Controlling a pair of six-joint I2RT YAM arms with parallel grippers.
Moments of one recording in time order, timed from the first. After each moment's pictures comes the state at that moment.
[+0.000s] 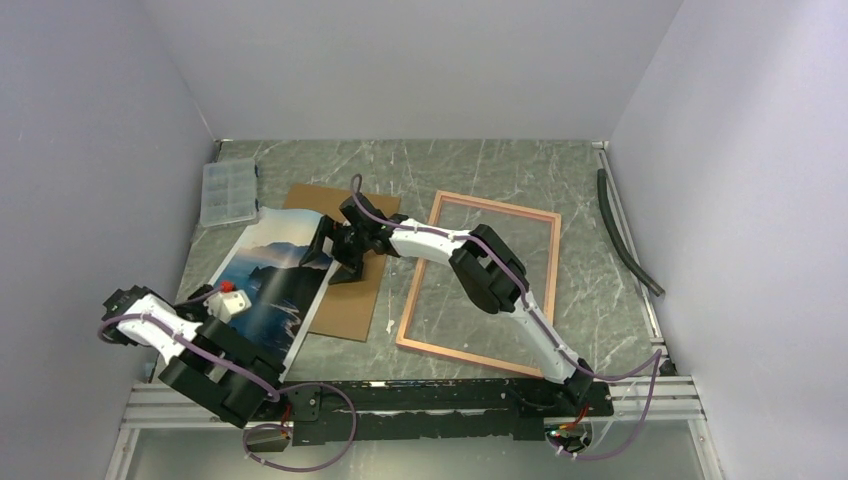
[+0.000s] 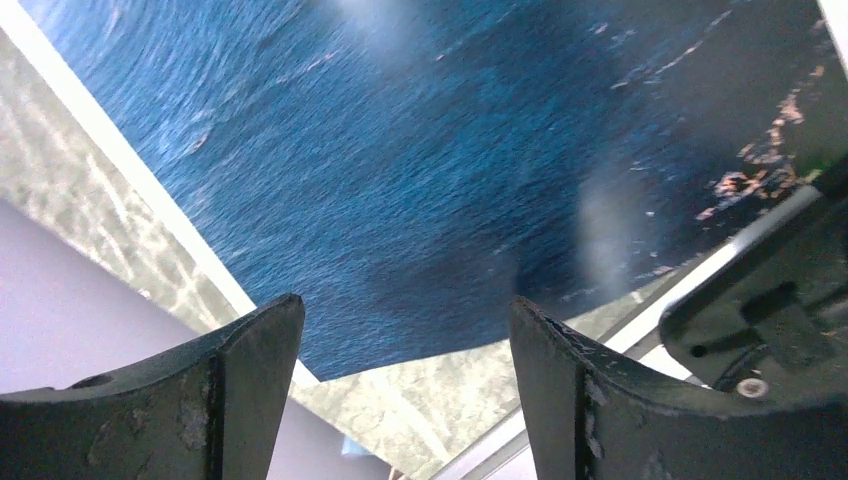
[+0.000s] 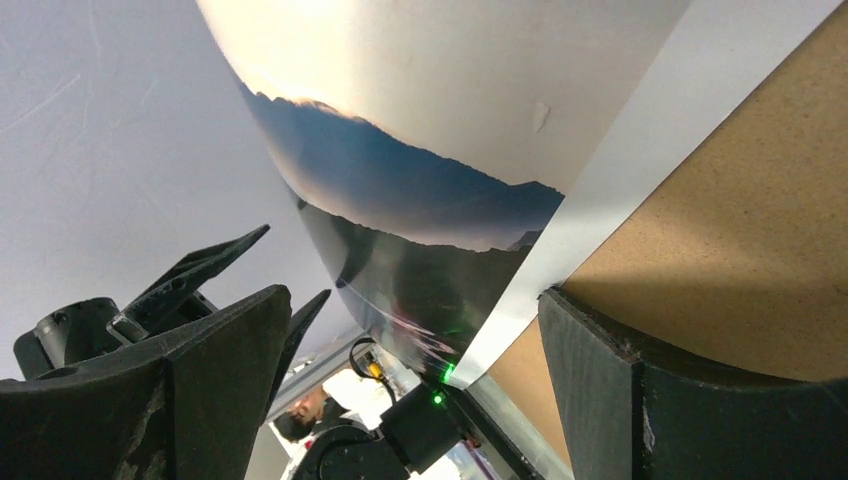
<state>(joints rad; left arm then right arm) 1.04 1.16 0.74 -1.16 0.47 2.03 0.89 2.43 1.87 -0.19 -0.51 1.25</state>
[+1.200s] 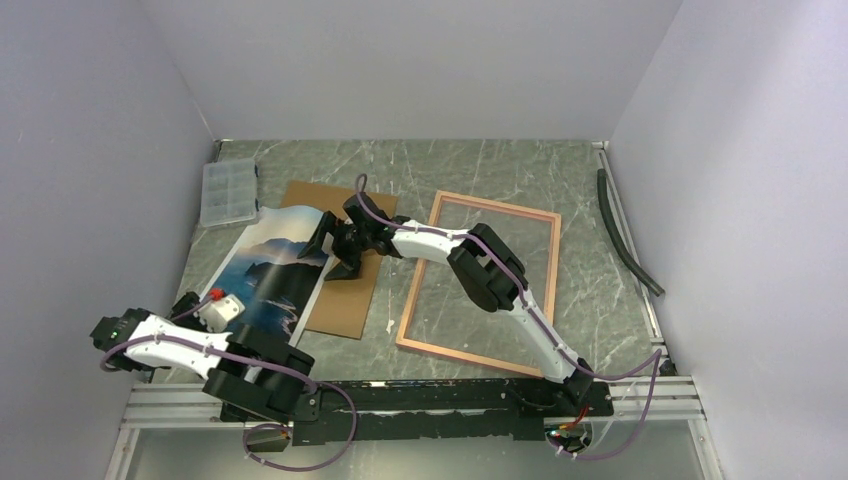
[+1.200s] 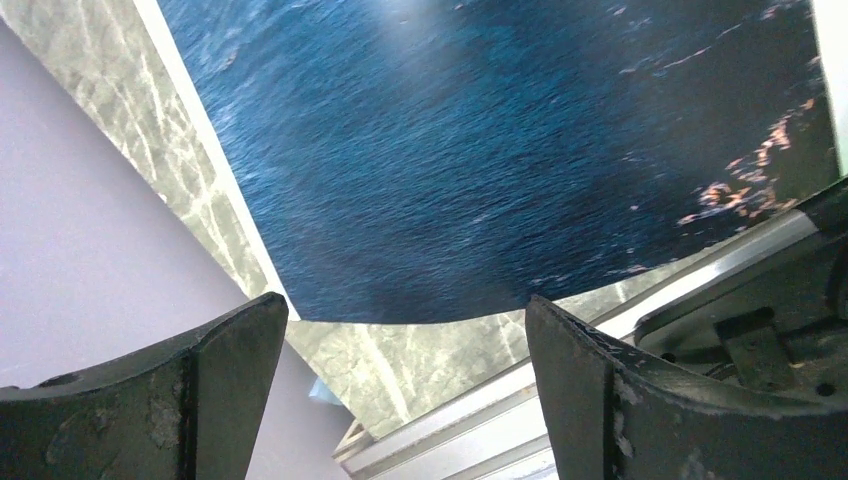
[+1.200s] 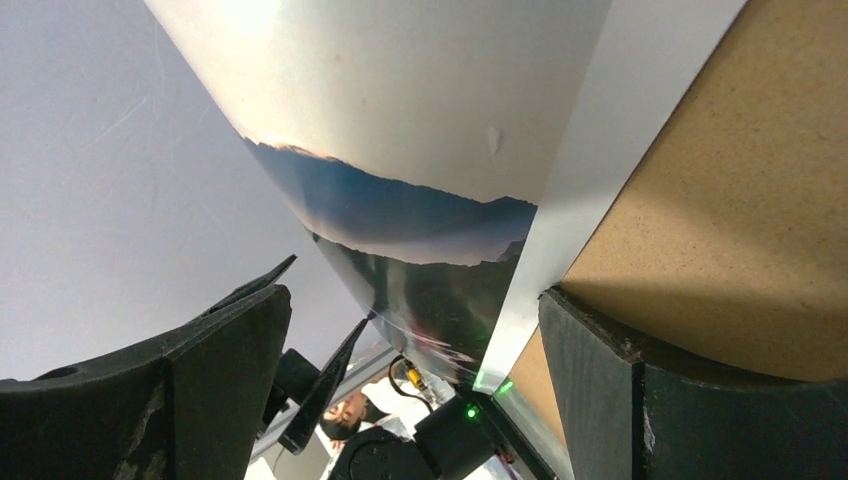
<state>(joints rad) 1.26 1.02 0.69 -1.18 0.58 2.06 0.87 2.46 1.86 -0.07 -0.54 1.35</state>
